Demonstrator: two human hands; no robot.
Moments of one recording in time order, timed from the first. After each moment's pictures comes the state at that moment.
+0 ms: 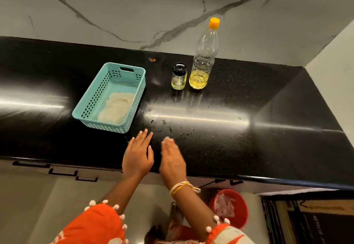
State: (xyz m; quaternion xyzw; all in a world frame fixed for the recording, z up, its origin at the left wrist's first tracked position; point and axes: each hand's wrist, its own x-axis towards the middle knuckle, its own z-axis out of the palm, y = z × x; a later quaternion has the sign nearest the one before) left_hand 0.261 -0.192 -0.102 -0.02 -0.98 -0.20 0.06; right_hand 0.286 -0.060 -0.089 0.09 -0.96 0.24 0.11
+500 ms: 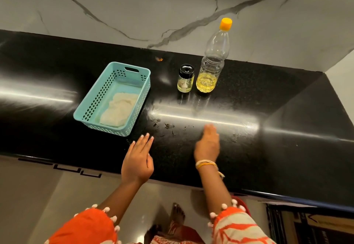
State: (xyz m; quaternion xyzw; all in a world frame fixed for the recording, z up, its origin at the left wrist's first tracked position) left_hand 0.262 -0.191 -0.098 -0.02 -0.98 -0.18 0.05; right_hand 0.196 0.022 -0.079 -0.17 -0.95 0.26 0.05
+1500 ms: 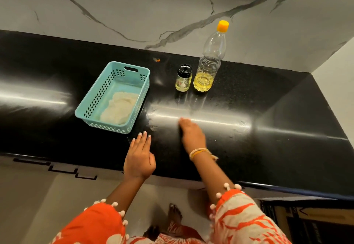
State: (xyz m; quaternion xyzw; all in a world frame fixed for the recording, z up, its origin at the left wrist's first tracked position) left_hand 0.268 -0.188 -0.090 -0.01 -0.98 -0.19 0.07; right_hand 0.181 -0.001 -0.068 0.08 -0.98 0.18 -0.05
